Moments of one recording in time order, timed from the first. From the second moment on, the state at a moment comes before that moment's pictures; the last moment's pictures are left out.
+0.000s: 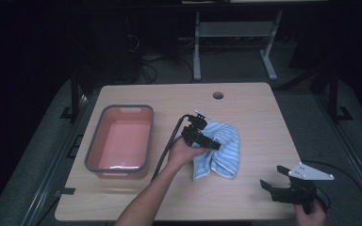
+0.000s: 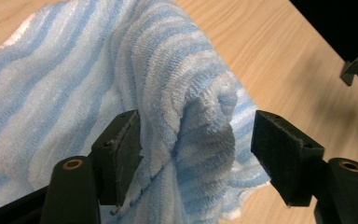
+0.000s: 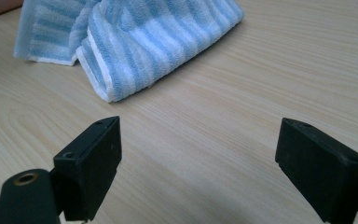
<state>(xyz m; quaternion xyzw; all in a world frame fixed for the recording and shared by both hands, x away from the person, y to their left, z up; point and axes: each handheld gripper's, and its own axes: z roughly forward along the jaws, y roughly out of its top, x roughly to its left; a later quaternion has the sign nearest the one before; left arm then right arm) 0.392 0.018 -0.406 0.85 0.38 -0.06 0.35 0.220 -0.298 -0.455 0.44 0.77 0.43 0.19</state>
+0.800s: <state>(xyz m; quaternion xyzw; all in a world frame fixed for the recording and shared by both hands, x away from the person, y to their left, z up) 0.362 0.047 -0.400 0.84 0.37 -0.06 0.39 0.222 -0.297 -0.457 0.44 0.77 0.42 0.20</state>
